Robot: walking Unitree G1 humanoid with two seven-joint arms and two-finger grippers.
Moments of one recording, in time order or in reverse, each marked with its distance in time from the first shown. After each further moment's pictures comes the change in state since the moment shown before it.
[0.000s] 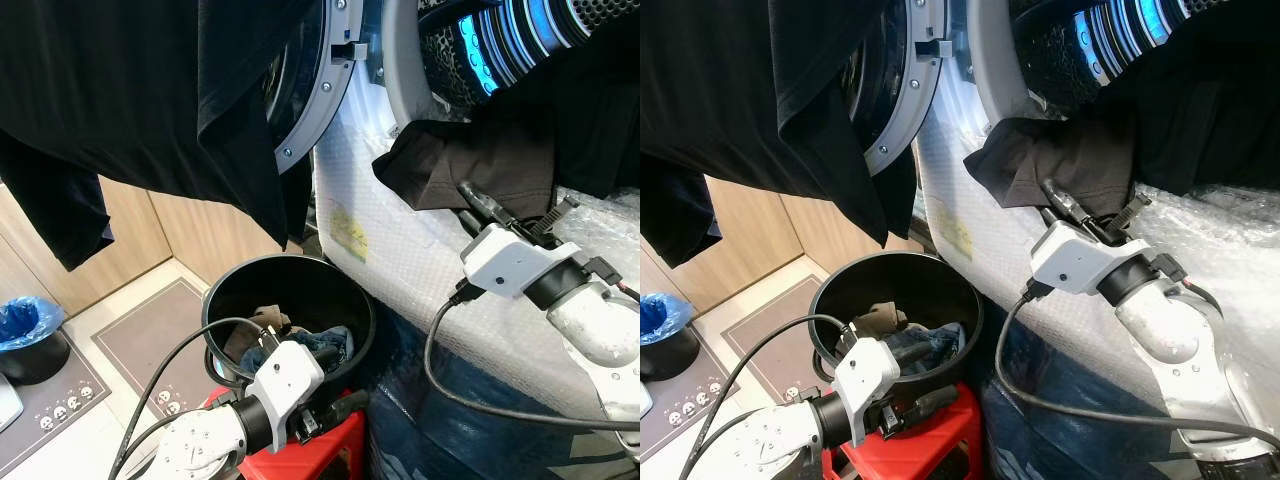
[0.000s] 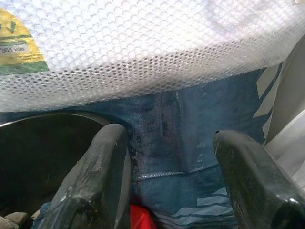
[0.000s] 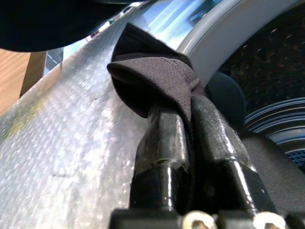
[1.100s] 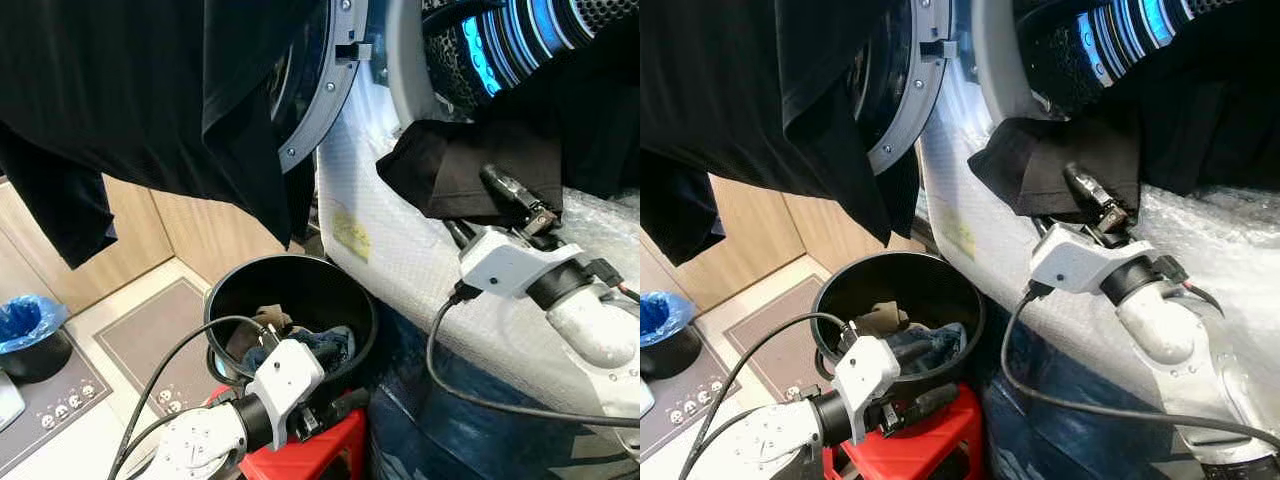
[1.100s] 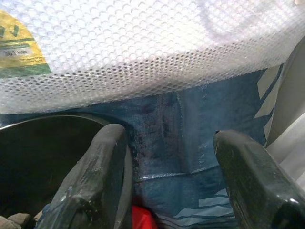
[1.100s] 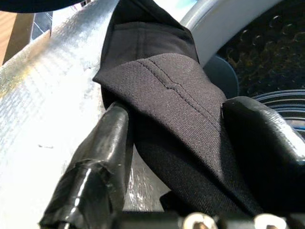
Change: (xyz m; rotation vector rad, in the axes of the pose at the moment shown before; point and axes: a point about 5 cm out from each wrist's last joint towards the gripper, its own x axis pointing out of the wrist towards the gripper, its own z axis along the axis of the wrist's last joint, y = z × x) left arm 0.000 0.001 0.001 0.007 -0.003 0.001; right arm -0.003 0.003 -0.009 -0.099 0.096 -0.011
